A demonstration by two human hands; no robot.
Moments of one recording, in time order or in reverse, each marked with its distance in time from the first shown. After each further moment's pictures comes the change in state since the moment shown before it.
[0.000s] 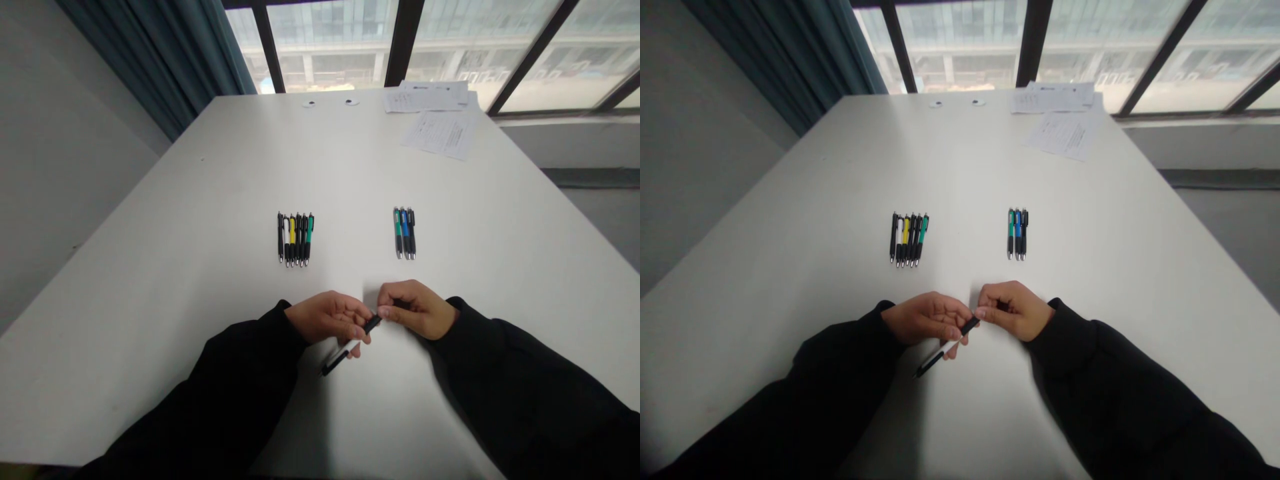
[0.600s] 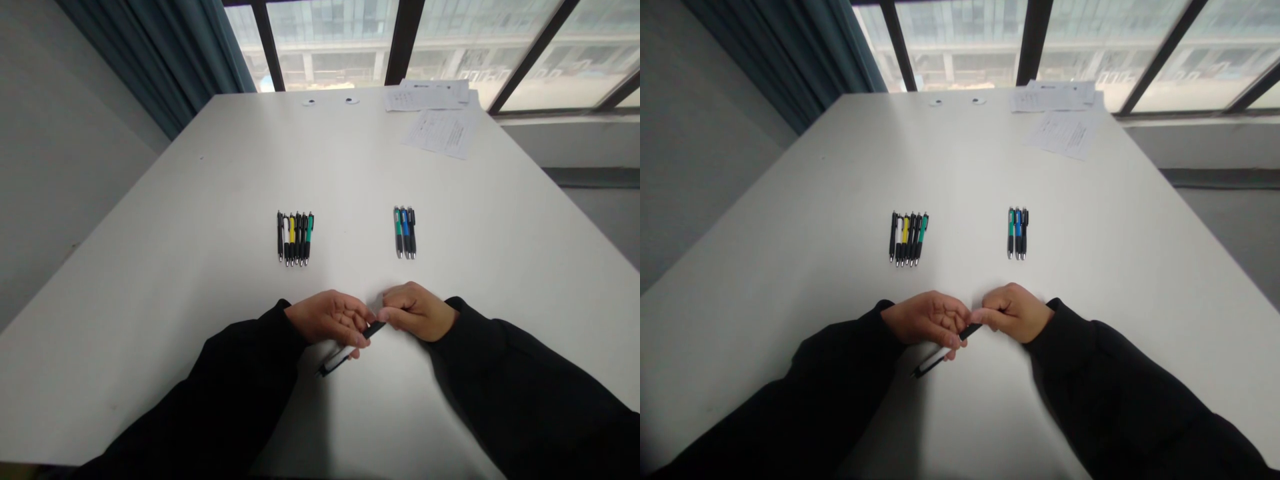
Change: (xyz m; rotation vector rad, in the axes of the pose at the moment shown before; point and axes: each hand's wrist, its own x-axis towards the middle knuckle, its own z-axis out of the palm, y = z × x) left_hand 0.000 0.002 0.000 0.024 0.011 -0.024; right_hand 0.002 0.000 0.000 -0.094 -0.056 -0.070
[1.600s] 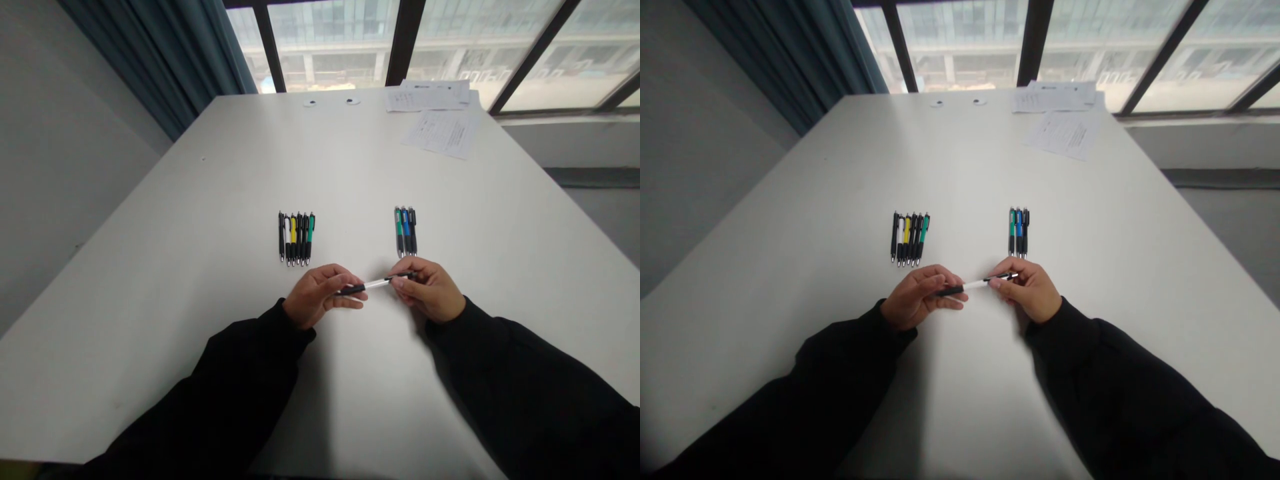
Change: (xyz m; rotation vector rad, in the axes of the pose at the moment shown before) left_hand 0.003 0.007 -0.002 -0.200 0.384 0.414; right_hand 0.001 0.011 -0.003 0.581 0.500 0.202
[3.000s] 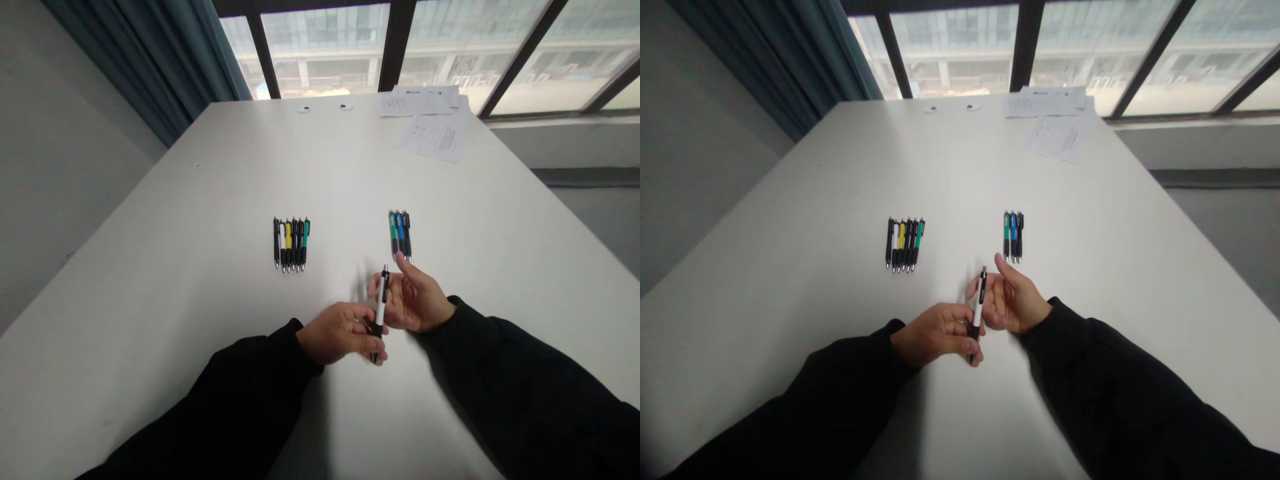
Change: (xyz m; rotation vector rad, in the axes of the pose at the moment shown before) left_hand -0.011 -0.023 0.029 0.149 -0.194 -0.341; right_hand 0.006 -0.008 0.017 0.336 -0.340 0.440
